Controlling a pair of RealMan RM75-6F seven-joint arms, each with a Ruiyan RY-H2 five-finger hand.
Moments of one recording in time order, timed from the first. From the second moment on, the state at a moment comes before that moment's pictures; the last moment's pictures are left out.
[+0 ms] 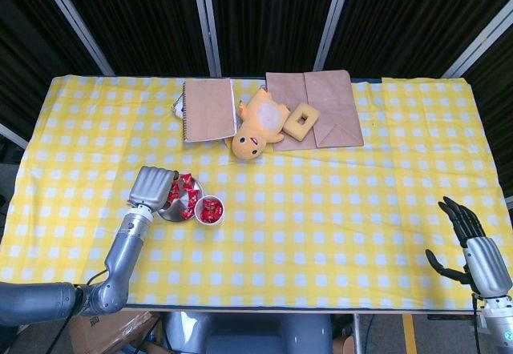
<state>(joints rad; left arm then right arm) -0.87 -1.50 -0.16 -1.69 0.60 1.17 0.85 0.10 -1.16 0.00 -1.36 -1.63 1.55 0.60</state>
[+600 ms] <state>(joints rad) -0.97 -1.54 -0.20 -1.82 0.58 1.22 0.95 0.10 -1.16 0.00 -1.36 -1.64 1.55 0.61</state>
